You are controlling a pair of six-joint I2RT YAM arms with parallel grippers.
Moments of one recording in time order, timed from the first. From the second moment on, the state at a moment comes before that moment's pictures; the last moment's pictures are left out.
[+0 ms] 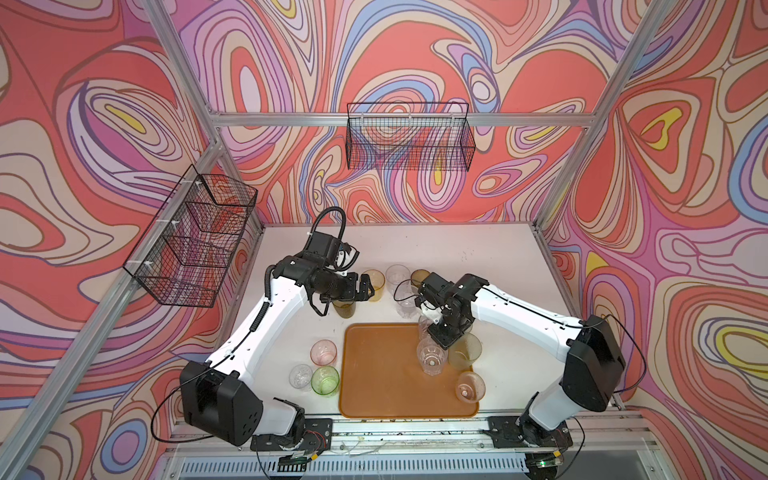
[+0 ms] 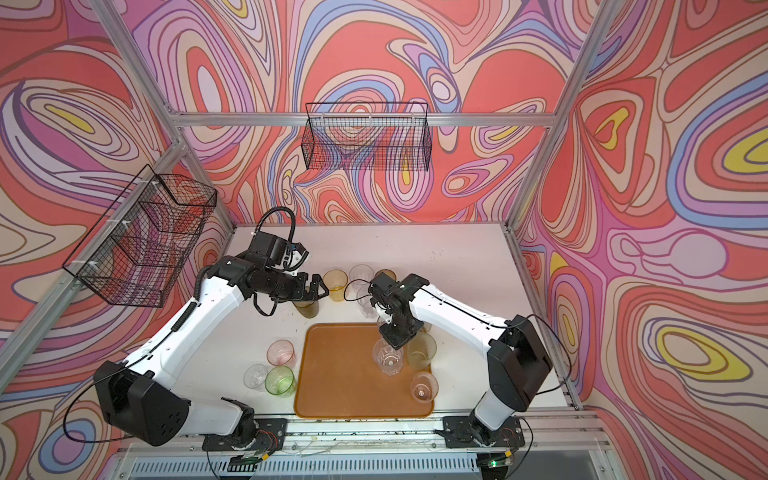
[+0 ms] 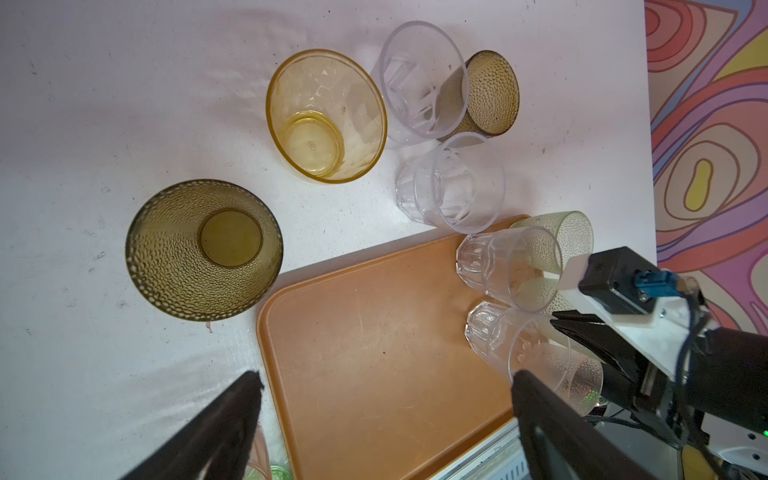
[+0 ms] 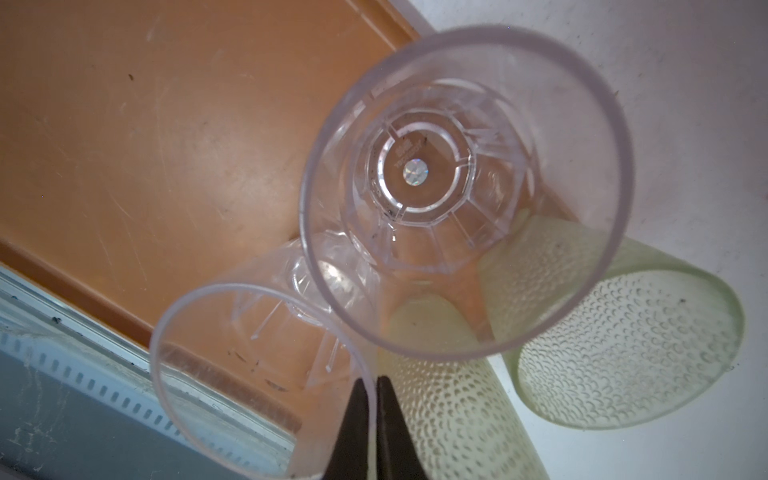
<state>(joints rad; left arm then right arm) -0.34 1.40 1.33 -1.00 0.33 -0.33 0.76 1.62 1.29 -1.18 -0.06 0.10</state>
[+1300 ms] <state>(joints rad) -0.34 1.40 1.33 -1.00 0.33 -0.33 0.76 1.59 1.49 -1.21 0.02 0.13</state>
